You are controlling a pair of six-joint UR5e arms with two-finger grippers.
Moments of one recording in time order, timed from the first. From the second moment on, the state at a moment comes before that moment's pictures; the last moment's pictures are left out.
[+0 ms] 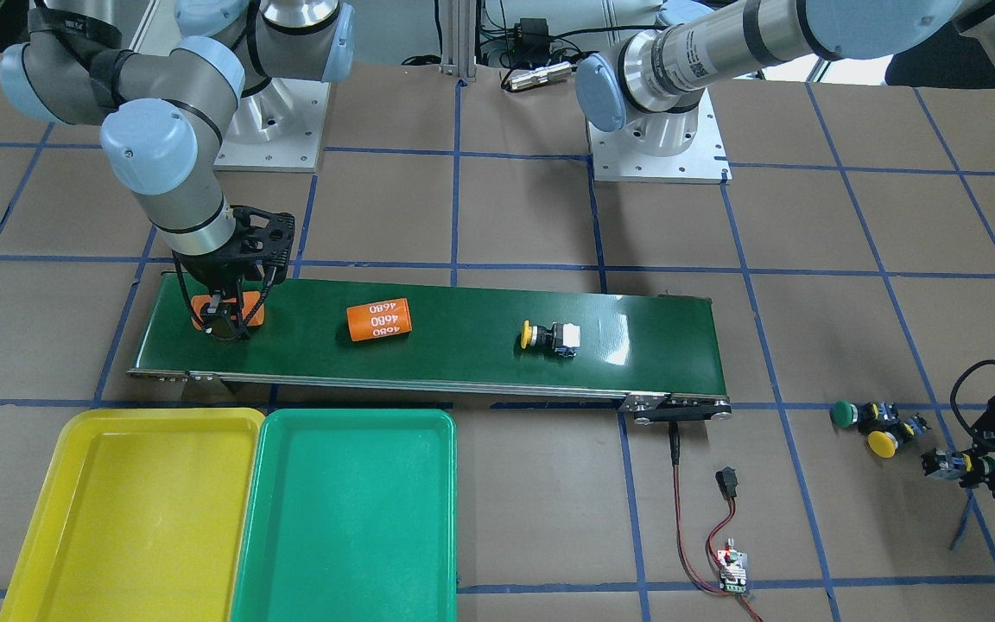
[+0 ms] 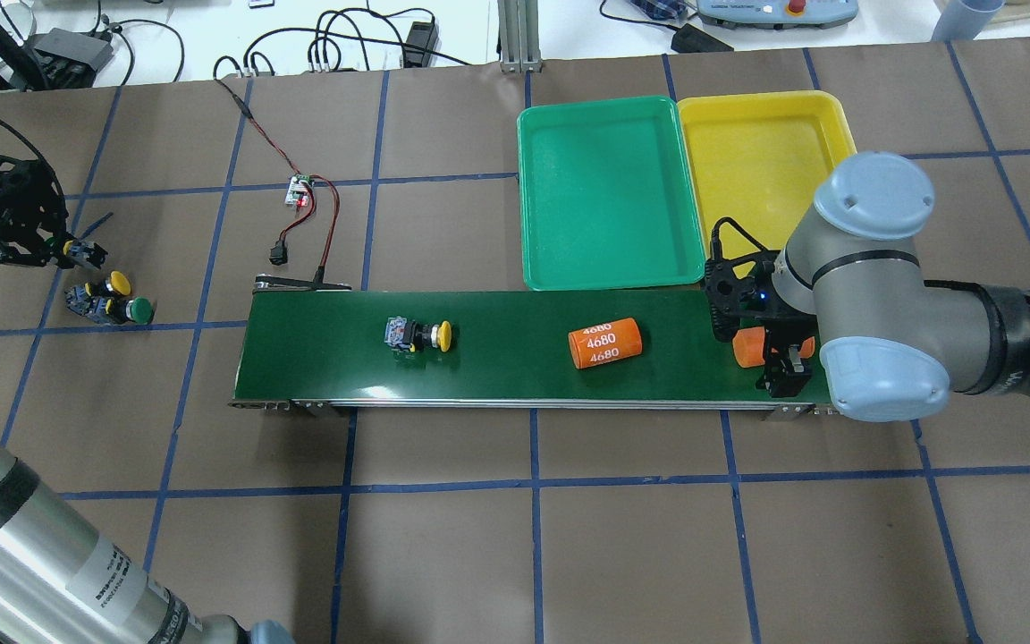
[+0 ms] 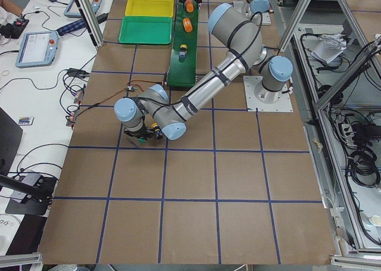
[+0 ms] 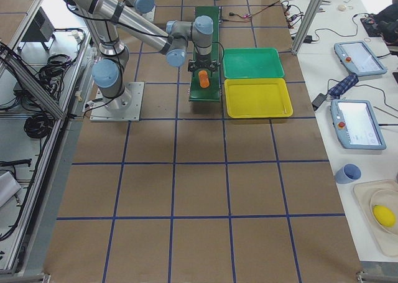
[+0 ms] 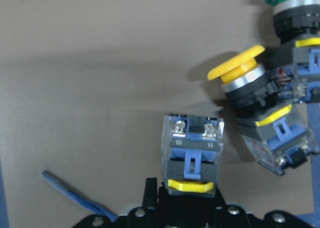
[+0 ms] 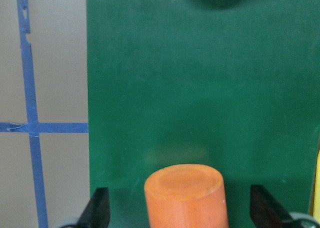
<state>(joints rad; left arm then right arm) -0.94 -2.27 -1.26 -1.26 1.51 2.27 1.49 -1.50 2.16 -2.23 -1.57 -1.64</state>
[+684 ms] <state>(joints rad) -1.16 -1.95 -1.57 -1.39 1.50 1.84 1.49 -1.50 2.16 -2.23 -1.57 -1.64</state>
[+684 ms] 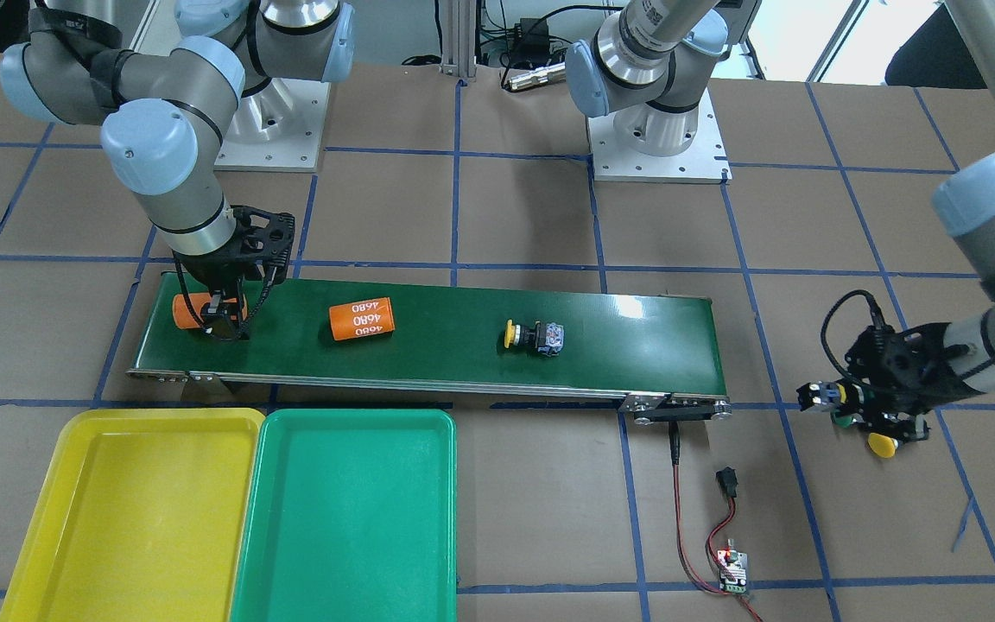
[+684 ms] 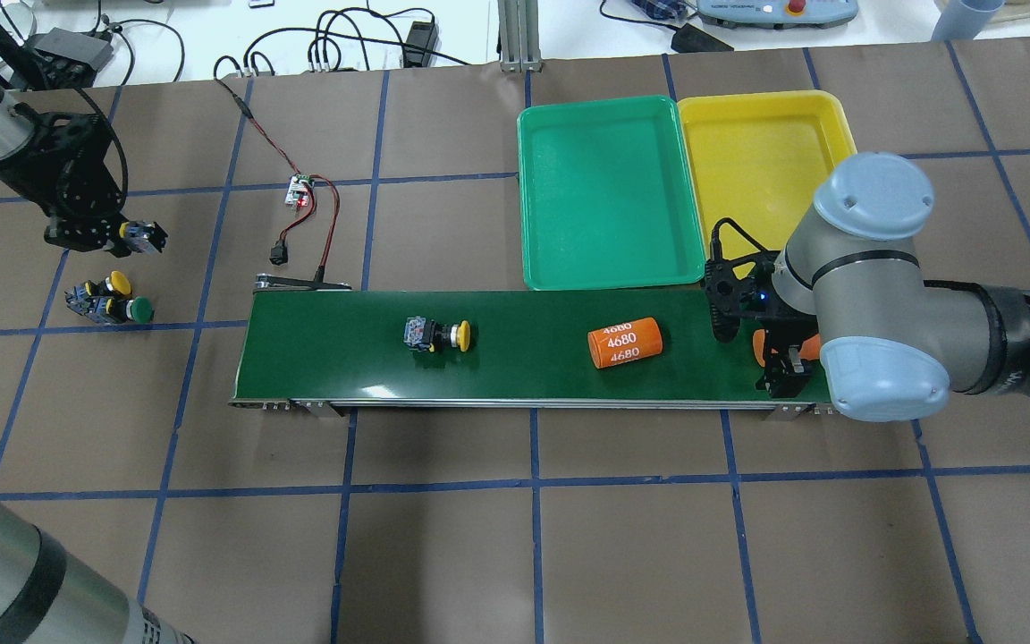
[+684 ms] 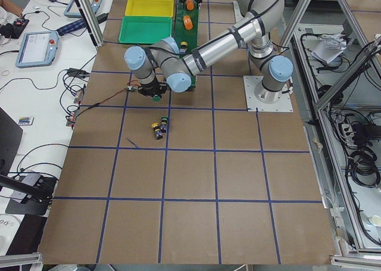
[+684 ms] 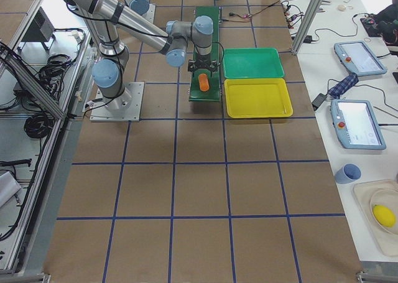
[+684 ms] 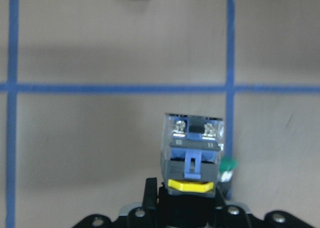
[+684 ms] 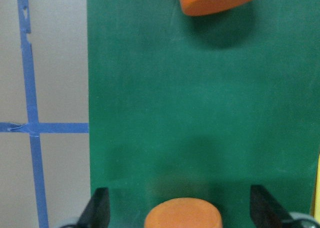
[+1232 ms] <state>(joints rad) -1.34 -1.77 -1.83 -1.29 1.51 1.52 1.50 -1.50 2.16 -2.23 -1.57 -1.64</state>
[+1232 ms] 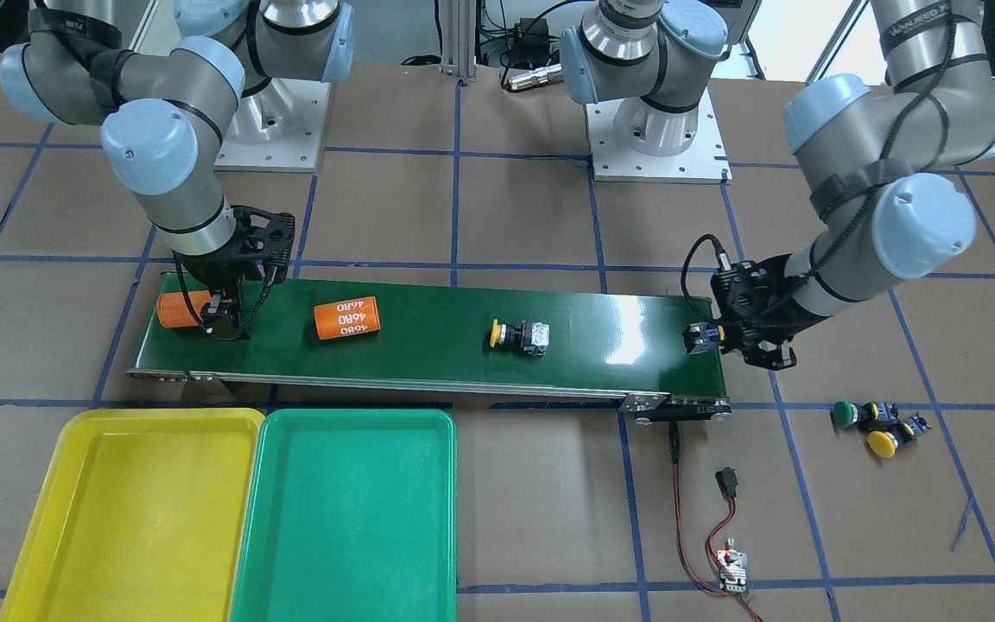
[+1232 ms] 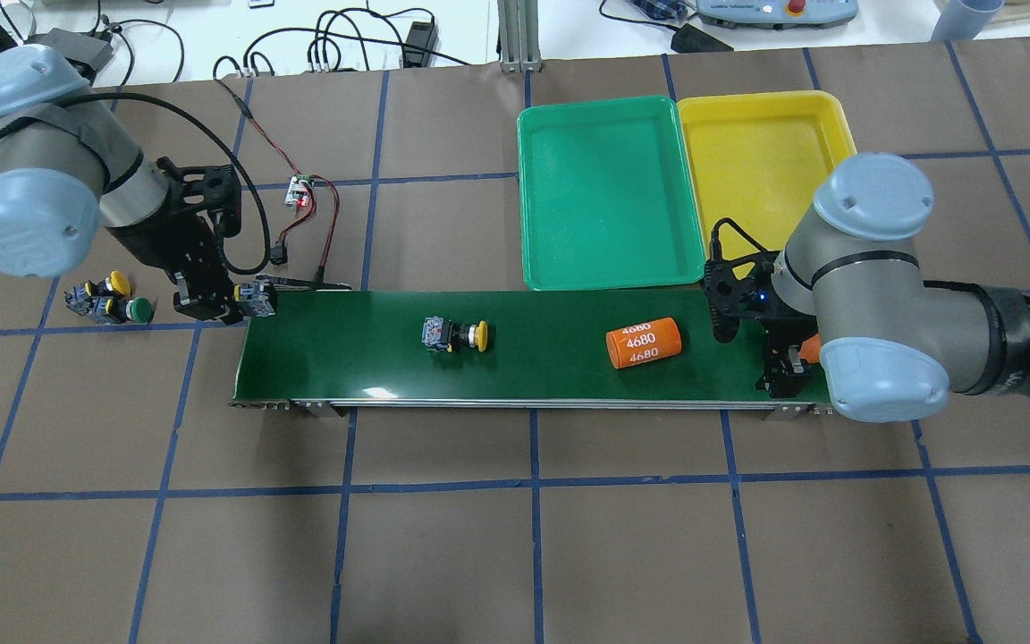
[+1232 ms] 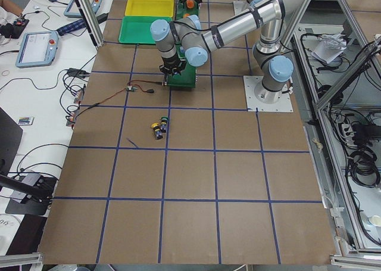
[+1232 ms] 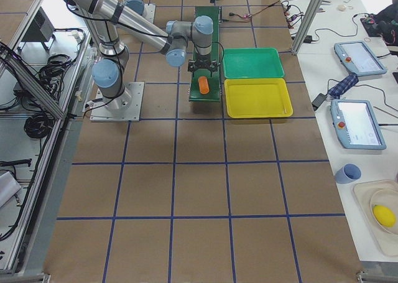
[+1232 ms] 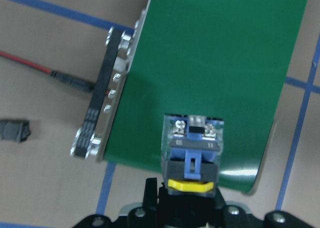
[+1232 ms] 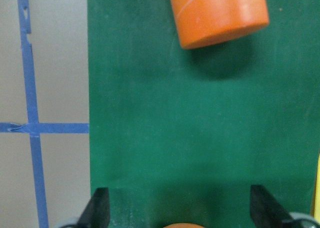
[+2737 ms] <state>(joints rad) -1.11 -1.90 -1.68 -1.20 1.52 1.61 1.50 -1.50 2.16 -2.23 -1.57 -1.64</state>
